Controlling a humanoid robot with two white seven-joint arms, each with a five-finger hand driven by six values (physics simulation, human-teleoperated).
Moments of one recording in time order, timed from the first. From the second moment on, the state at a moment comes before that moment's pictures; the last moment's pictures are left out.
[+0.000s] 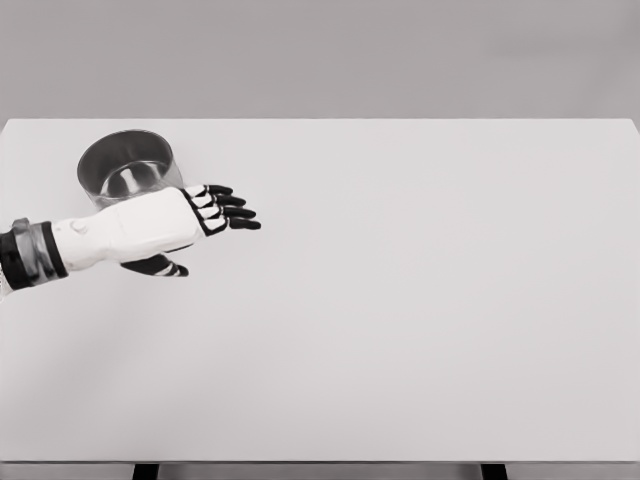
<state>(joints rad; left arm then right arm) -0.35 0.79 -0.39 -1.75 -0.42 -0.61 -0.45 0.03 0.00 0.74 -0.11 0.23 -0.05 0.33</state>
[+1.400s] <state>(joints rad) -0.59 1.04 -0.67 -1.58 -0.22 -0.24 -0.49 0.03 0.00 0.74 -0.10 0.23 -0.05 0.32</state>
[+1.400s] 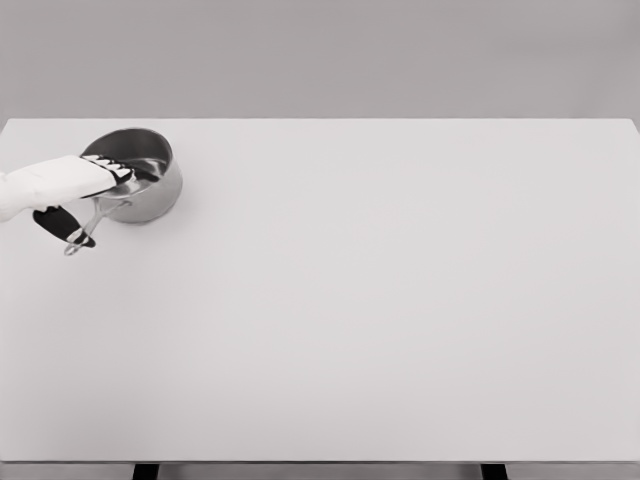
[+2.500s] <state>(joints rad) -0.72 0.97 -0.70 -1.24 -0.29 -0.23 -0.42 0.03 0.00 0.74 -0.10 0.23 -0.05 0.32</state>
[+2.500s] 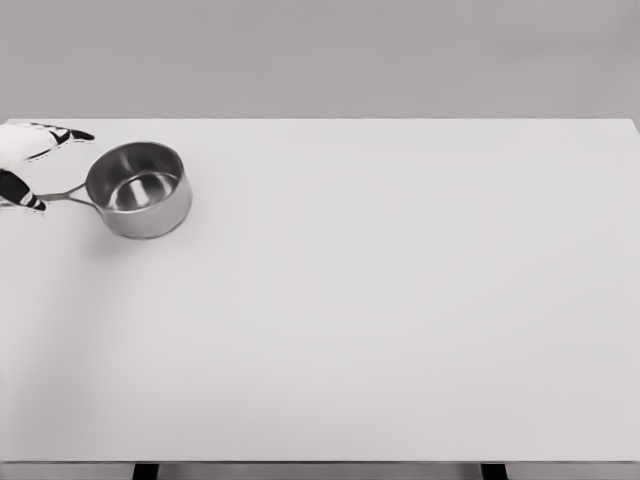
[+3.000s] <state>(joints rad) -0.77 0.96 -0.74 -1.21 -0.32 -0.44 -0.39 0.03 0.00 0.74 -0.10 0.23 -0.05 0.32</state>
